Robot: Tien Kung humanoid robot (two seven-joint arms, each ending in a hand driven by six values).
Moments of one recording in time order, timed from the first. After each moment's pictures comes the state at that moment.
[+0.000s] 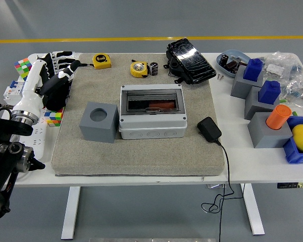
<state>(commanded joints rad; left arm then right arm) -0.24 0.18 -1.36 -1.41 1.33 0.17 -0.05 0.09 -0.40 0.40 0.35 0.02 -0.10 -0.04</state>
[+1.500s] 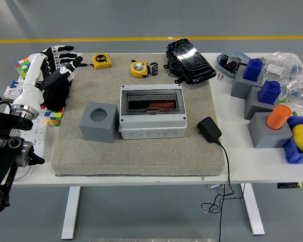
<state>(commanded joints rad) -0.26 0.19 -1.36 -1.41 1.32 0.15 -0.05 0.09 -0.42 0.37 0.36 0.02 -0.09 -0.05</state>
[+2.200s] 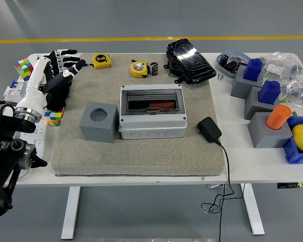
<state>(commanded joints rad) -0.26 0.17 -1.36 -1.40 1.32 0.15 -0.04 0.08 -0.43 0.40 0.36 0.01 -0.10 -0.05</state>
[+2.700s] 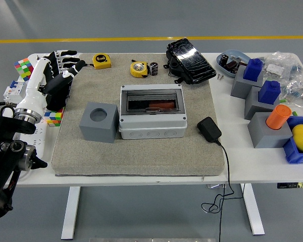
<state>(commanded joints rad) -0.25 0.17 -1.36 -1.40 1.32 0.15 -0.04 0.08 -0.43 0.42 0.36 -0.01 -0.10 -0.05</state>
